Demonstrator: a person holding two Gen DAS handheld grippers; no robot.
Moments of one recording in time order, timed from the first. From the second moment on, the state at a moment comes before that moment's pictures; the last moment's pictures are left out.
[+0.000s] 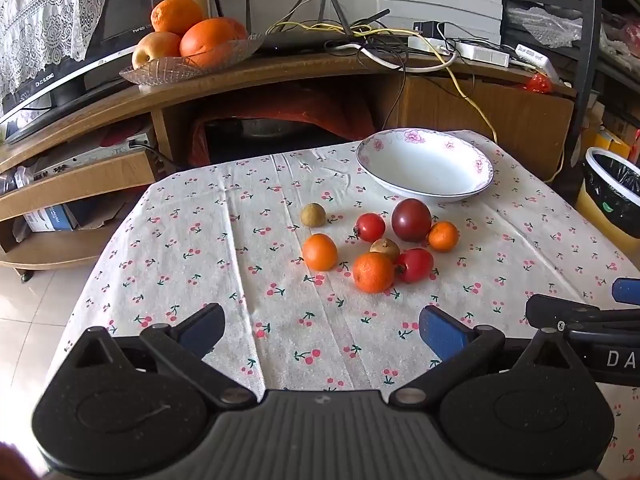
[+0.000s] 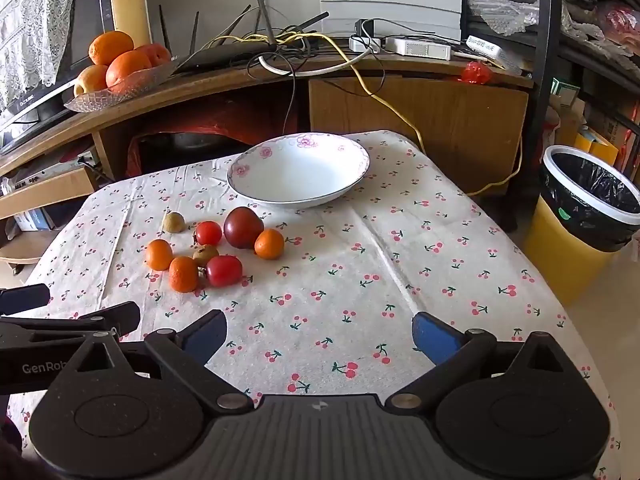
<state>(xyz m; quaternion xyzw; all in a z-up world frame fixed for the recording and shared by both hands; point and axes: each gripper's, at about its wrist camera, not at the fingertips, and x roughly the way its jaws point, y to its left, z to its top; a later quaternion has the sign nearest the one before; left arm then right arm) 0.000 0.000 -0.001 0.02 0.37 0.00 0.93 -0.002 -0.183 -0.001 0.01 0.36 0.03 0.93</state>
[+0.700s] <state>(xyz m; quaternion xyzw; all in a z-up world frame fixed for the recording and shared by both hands) -0.004 -0.002 -0.001 0.02 0.36 0.01 0.93 -0.003 -0.177 -0.001 0.01 0.37 0.04 0.93</state>
